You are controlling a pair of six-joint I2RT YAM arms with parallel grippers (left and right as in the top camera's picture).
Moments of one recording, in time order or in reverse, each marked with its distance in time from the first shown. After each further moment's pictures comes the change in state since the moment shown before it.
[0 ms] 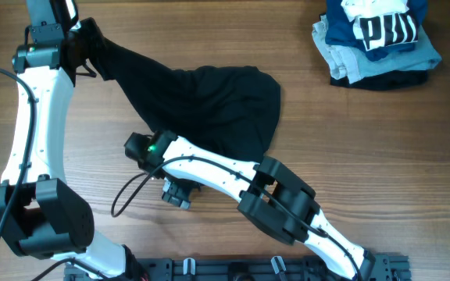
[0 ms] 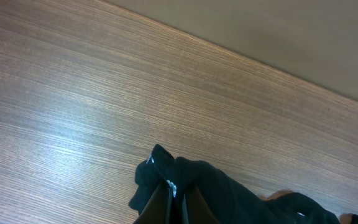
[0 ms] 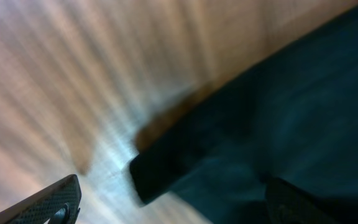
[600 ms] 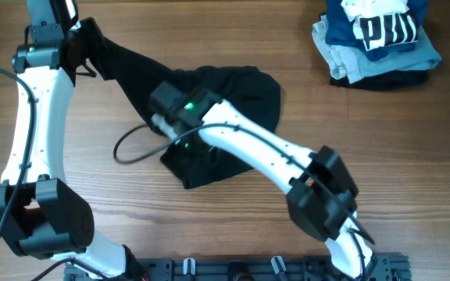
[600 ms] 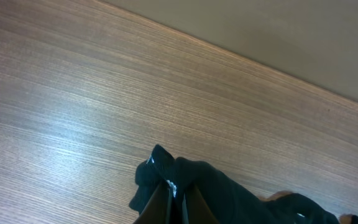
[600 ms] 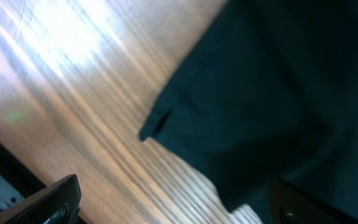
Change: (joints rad) left arm 0.000 0.000 0.000 0.003 0.000 0.000; right arm -0.153 -0.187 0.000 0.000 -0.269 0.139
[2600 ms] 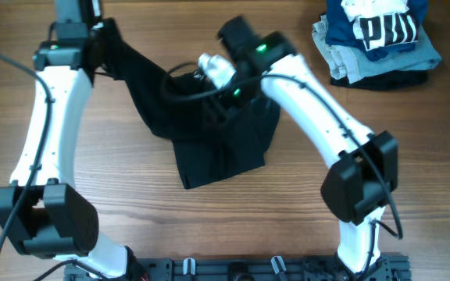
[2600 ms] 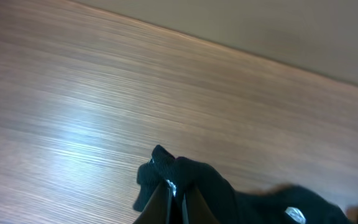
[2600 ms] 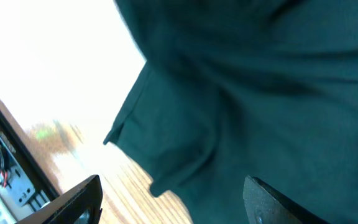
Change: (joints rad) left arm -0.085 -0.012 0.000 -0.009 -0.098 0.011; right arm -0.329 -0.087 0.024 0.016 -0.200 -0.187
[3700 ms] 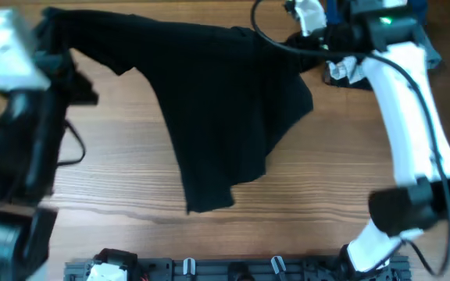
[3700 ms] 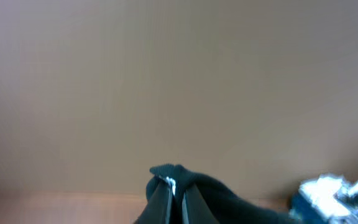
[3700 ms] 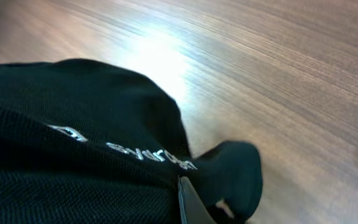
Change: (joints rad) left arm -0.243 -0.731 -0.005 0.048 -0.063 0.129; right arm -0.392 -0.183 0.080 0.035 -0.107 -0.028
